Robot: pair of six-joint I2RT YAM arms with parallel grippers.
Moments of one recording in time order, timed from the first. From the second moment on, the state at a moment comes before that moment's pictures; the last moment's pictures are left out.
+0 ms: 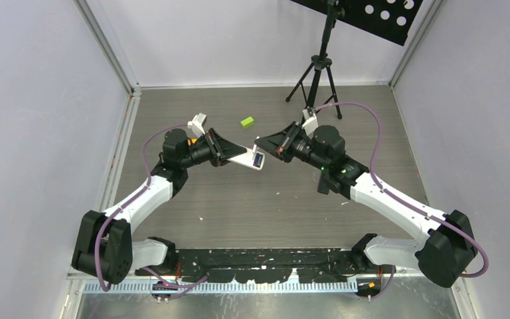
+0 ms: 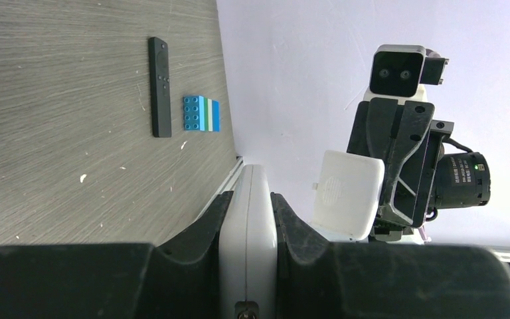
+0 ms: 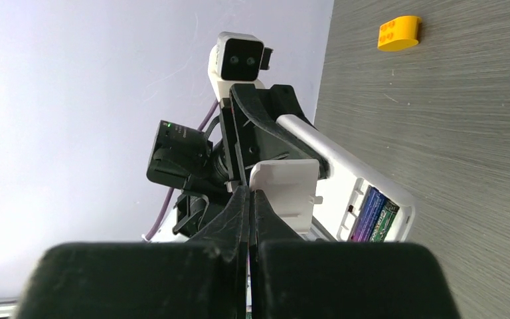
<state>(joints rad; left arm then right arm) -0.31 1.23 0.66 0.40 0.74 -1.23 0.68 1.18 0.87 0.20 -0.22 1.26</state>
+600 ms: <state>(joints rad) -0.31 1.26 0.68 0.51 0.79 -1.36 0.68 1.19 0.81 0.32 -0.28 1.32</state>
